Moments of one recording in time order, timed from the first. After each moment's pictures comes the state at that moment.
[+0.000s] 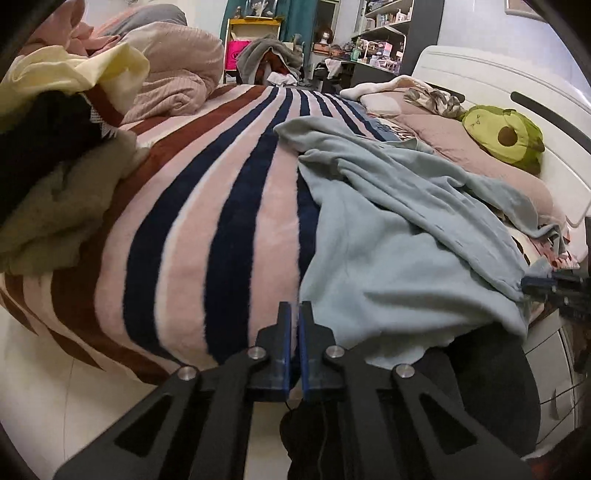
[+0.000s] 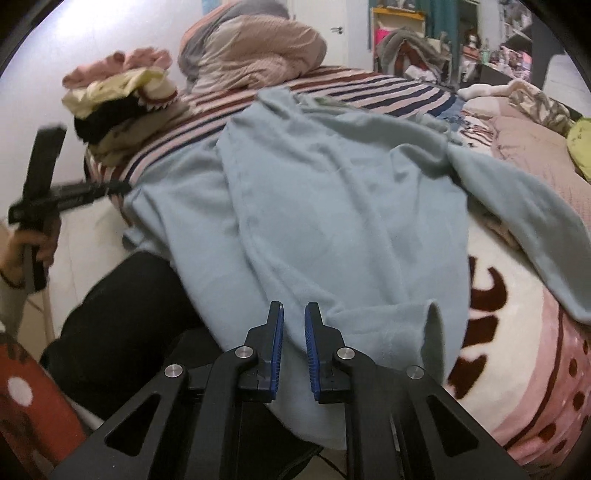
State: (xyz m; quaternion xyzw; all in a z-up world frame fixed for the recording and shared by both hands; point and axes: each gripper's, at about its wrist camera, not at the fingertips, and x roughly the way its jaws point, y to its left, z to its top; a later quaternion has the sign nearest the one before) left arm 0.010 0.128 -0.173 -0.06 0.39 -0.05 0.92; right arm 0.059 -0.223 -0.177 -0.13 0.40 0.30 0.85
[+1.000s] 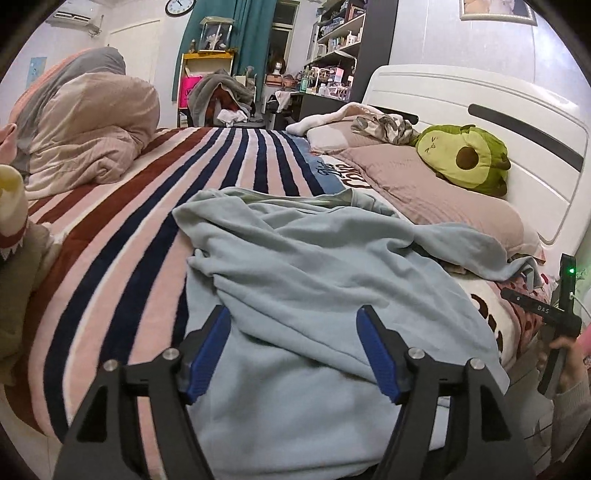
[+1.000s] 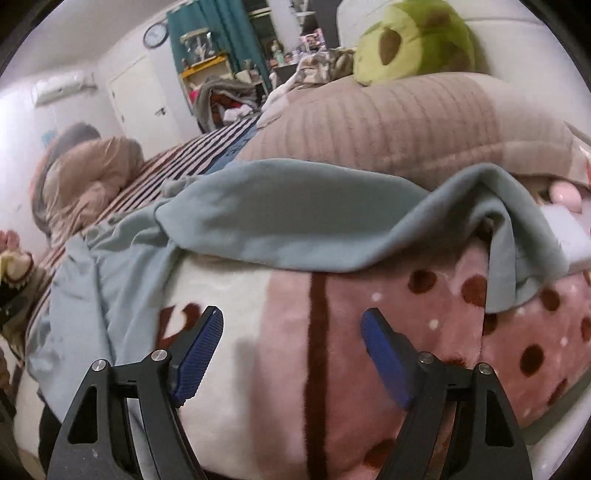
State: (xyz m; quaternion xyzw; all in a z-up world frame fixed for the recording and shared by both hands) left arm 0.094 0.039 -0.125 -0.05 0.32 -0.12 0.94; right arm 0.116 -0.410 -0.173 0.09 0.33 0.04 0.94
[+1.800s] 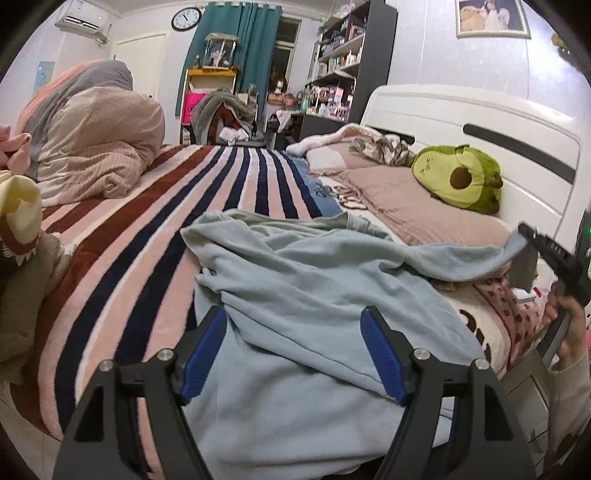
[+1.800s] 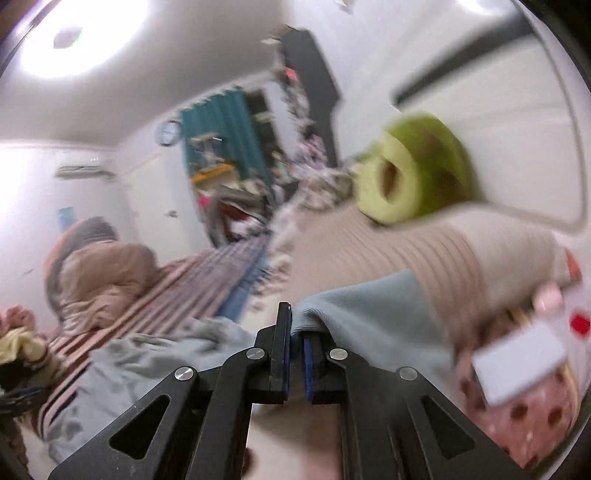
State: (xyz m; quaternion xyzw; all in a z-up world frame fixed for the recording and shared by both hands) left arm 0.069 0.051 -0.106 -0.06 0.27 -0.12 0.95; right arm 0.086 -0.389 -0.078 0.11 0.11 0.05 0.99
